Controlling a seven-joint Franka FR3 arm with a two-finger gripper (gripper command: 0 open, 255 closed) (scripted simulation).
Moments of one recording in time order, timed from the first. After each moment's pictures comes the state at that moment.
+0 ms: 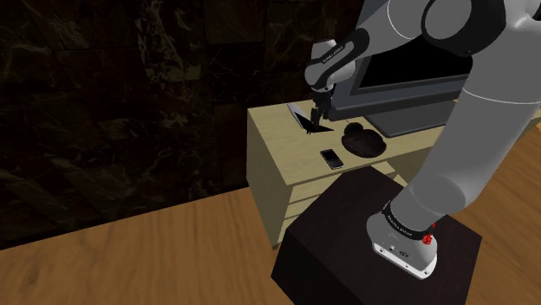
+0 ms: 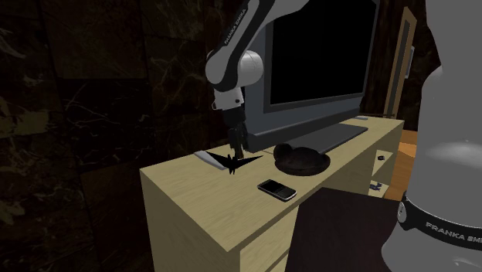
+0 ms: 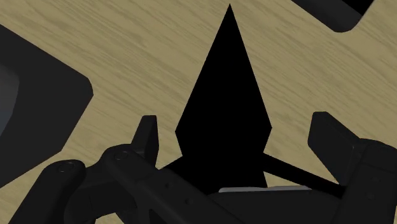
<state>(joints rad) -0.11 0.24 -0.24 -2.21 -0.08 2.22 -0.46</state>
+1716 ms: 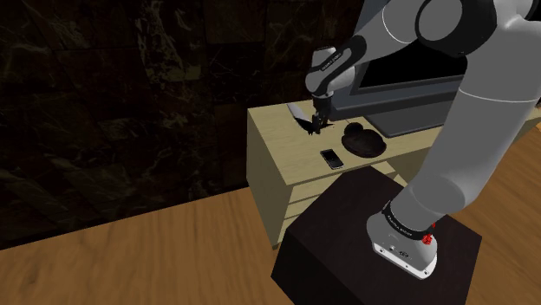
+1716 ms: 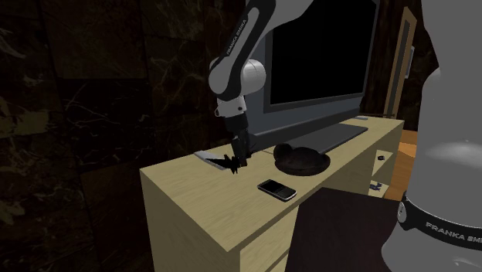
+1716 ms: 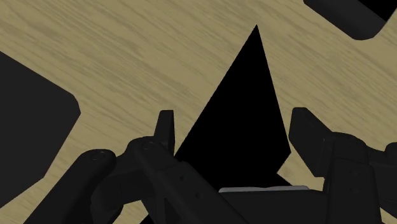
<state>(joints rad) -0.12 0.27 -0.24 -2.24 -0.08 2.28 -0.47</state>
